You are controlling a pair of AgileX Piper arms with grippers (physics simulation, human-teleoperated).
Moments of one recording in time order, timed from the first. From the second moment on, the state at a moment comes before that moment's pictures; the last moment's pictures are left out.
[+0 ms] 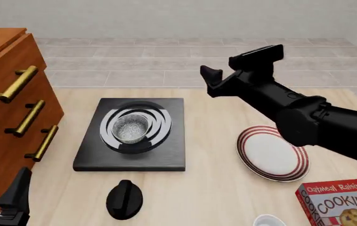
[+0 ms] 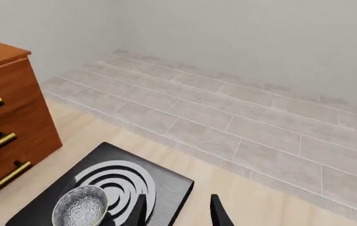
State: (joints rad) left arm 0.00 0.01 0.00 0.00 0.00; right arm 0.48 1.44 -0.93 -0.33 -0.02
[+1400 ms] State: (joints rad) left arm 0.00 0.01 0.00 0.00 0.00; right arm 0.65 1.79 -1.56 0.25 0.07
